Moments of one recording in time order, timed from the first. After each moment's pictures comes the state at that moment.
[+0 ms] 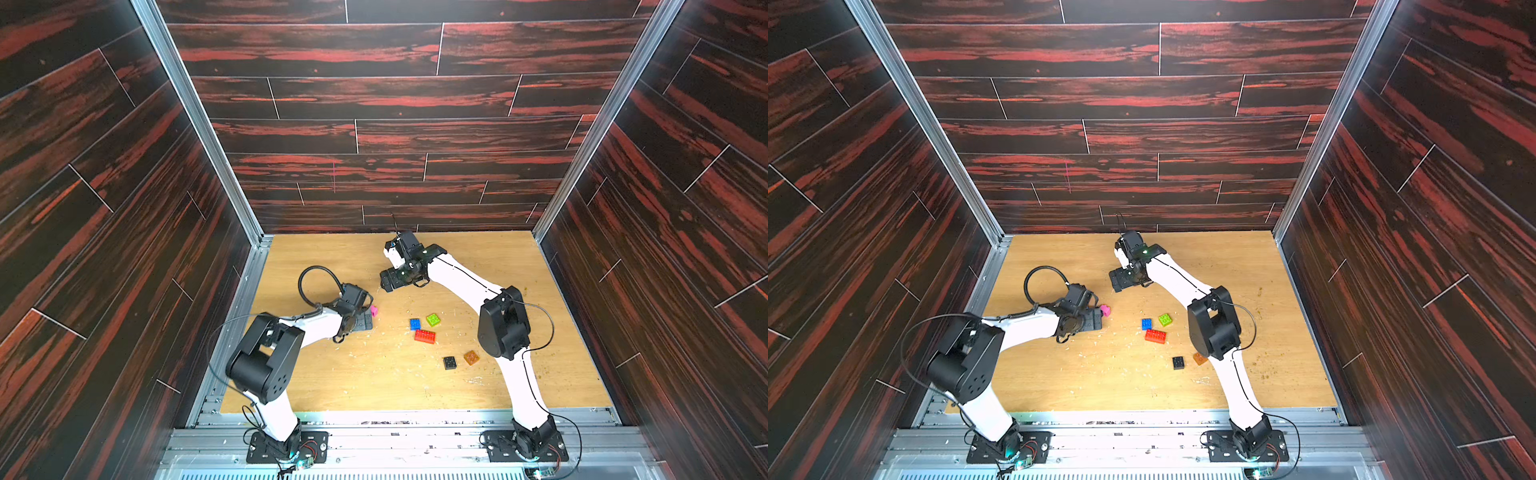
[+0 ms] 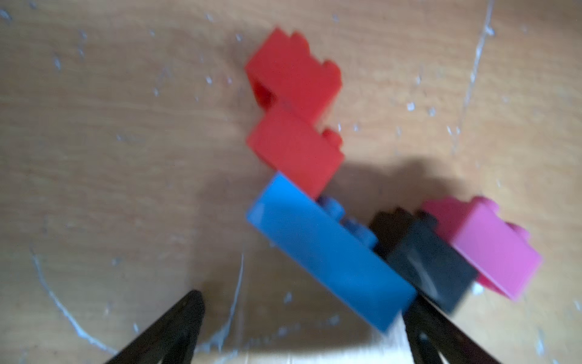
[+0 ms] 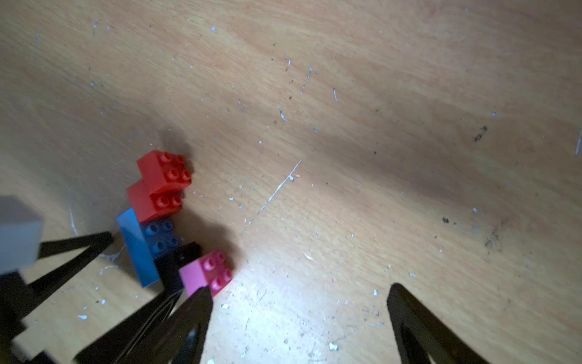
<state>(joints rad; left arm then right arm) -0.45 1.77 0.94 -0.25 -0.20 -0.53 0.64 2.26 2.03 -0.81 -0.11 0.14</state>
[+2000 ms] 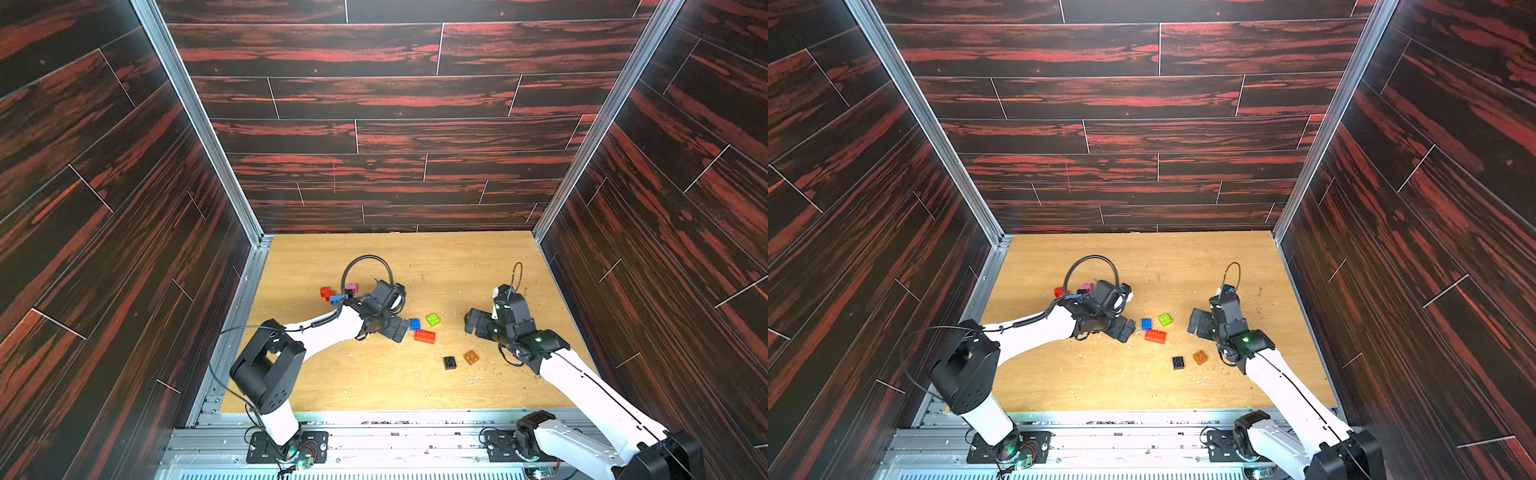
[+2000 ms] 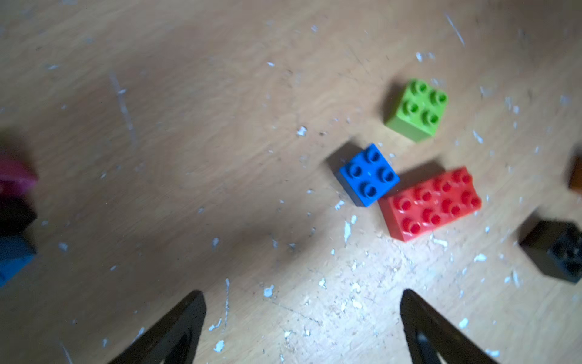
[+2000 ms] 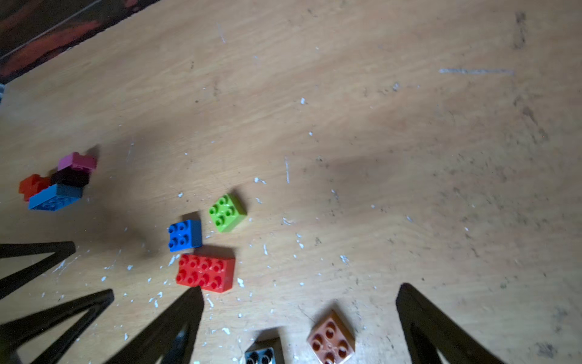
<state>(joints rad) -0.71 1.74 1.13 -0.42 0.03 -0.07 0.37 1.01 0.68 -0.49 0.09 0.54</state>
